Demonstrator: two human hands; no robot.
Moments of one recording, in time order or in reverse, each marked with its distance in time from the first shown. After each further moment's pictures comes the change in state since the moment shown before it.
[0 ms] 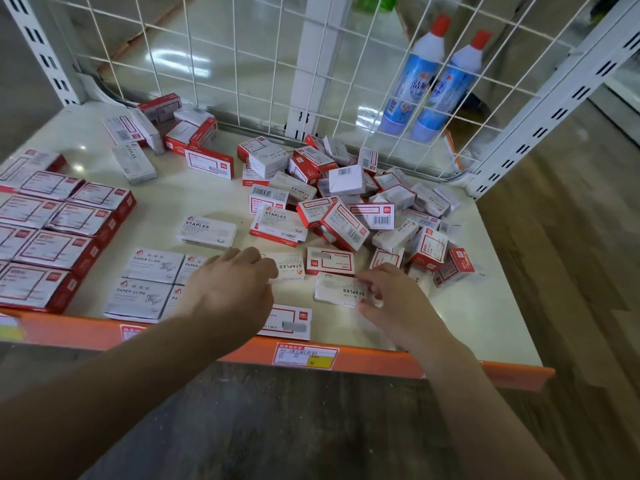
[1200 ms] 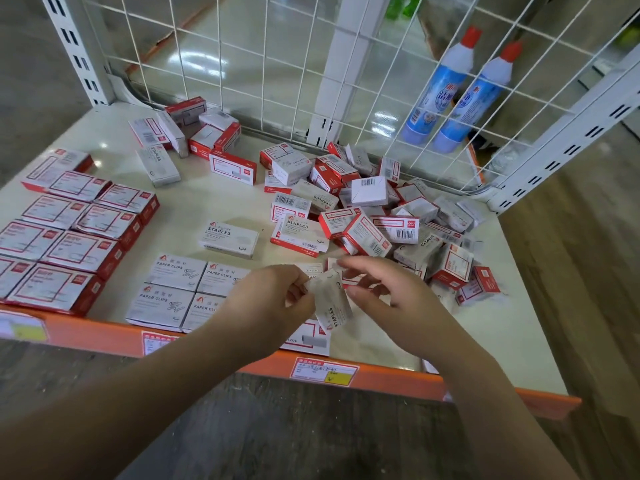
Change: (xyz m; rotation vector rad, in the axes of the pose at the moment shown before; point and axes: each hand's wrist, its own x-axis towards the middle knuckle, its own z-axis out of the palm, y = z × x) left_hand 0.003 0.003 -0.004 -0.587 -0.110 -0.136; right_hand 0.002 -0.039 -0.019 0.295 -0.026 -0.256
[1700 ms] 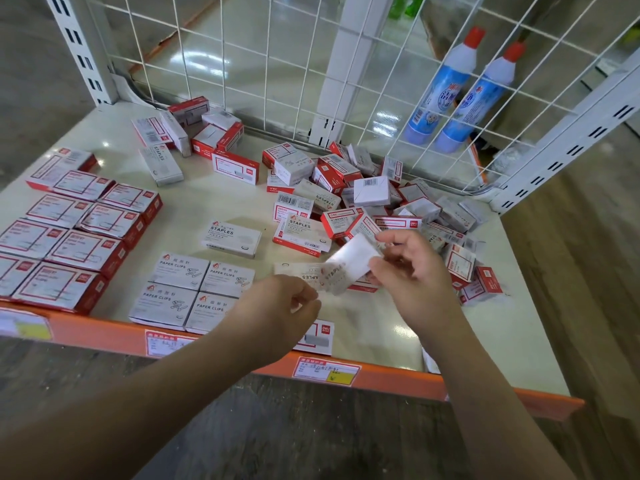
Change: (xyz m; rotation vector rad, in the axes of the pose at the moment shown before) left_hand -0.001 -0.005 0.011 -0.017 -0.022 -0.075; right_hand 0.008 -0.004 0.001 0.460 0.339 0.169
